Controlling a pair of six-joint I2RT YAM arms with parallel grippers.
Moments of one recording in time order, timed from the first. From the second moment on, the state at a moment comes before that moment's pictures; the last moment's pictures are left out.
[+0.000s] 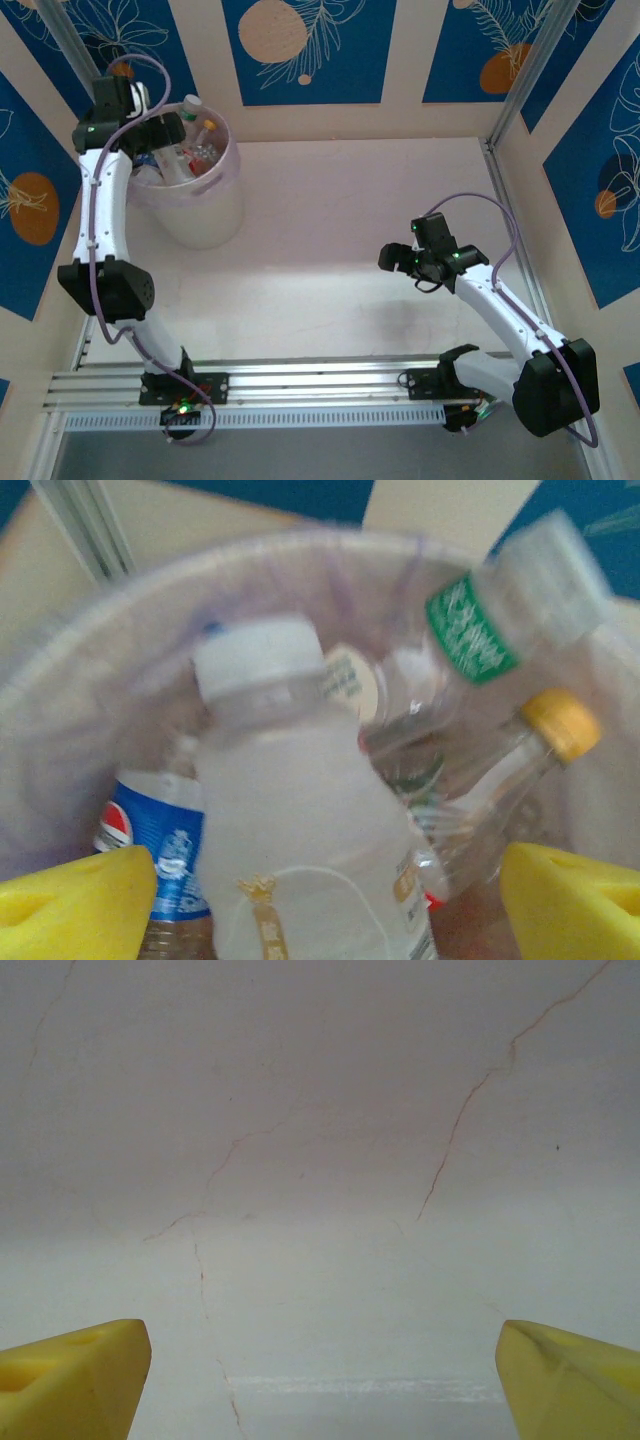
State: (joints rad) left arm 0.11 1.77 2.10 -1.01 0.03 -0.17; right arm 0.33 1.09 0.76 -0.69 -0.05 0.53
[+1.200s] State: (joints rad) left arm 0.08 1.51 1.99 -0.99 0.04 -0.10; right arm 0.31 1.12 0.81 -0.69 -0.05 0.50
